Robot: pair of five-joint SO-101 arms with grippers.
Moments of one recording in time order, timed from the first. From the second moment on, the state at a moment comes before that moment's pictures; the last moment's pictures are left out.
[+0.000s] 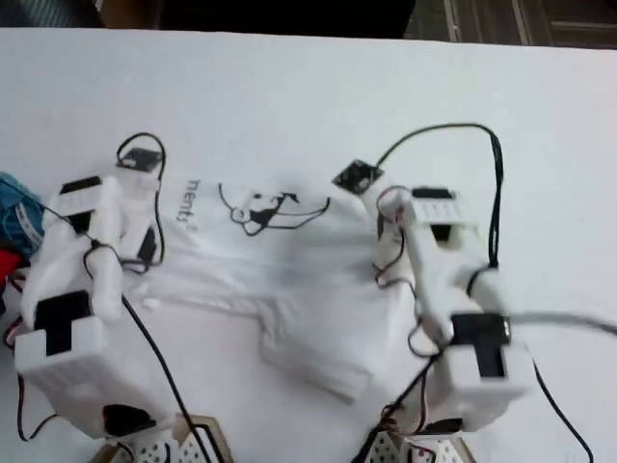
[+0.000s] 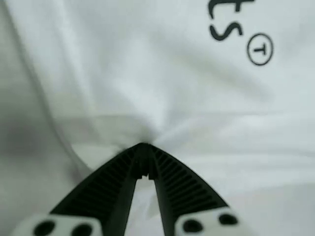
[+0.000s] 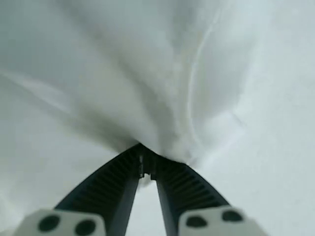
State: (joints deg) left arm -24.6 16.9 20.8 65.9 -27.1; right arm -5.0 10.4 25.0 63.2 46.3
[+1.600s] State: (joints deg) left arm -25.6 31.7 -0.7 77.8 -22.8; right arm -1.8 35.9 -19.2 85.0 38.3
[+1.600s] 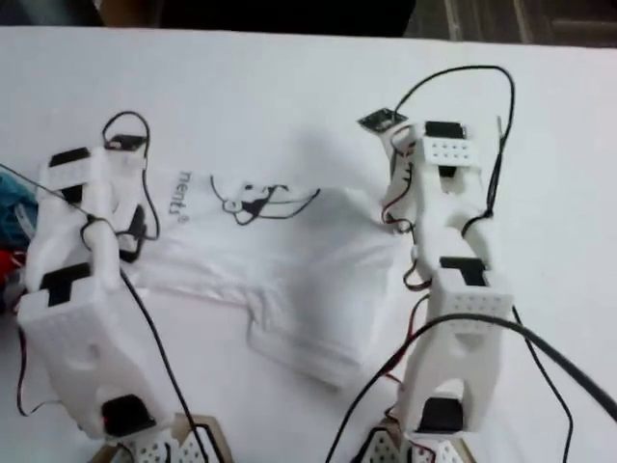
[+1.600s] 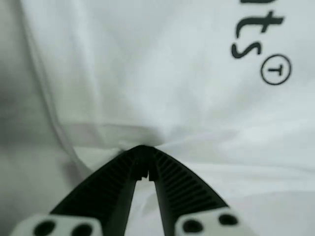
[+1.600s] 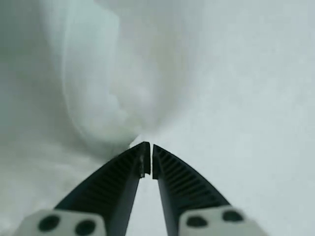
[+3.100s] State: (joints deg) left arm -25.6 31.7 -0.7 77.8 -22.8; right arm -51.9 -15.9 49.4 70.2 32.3
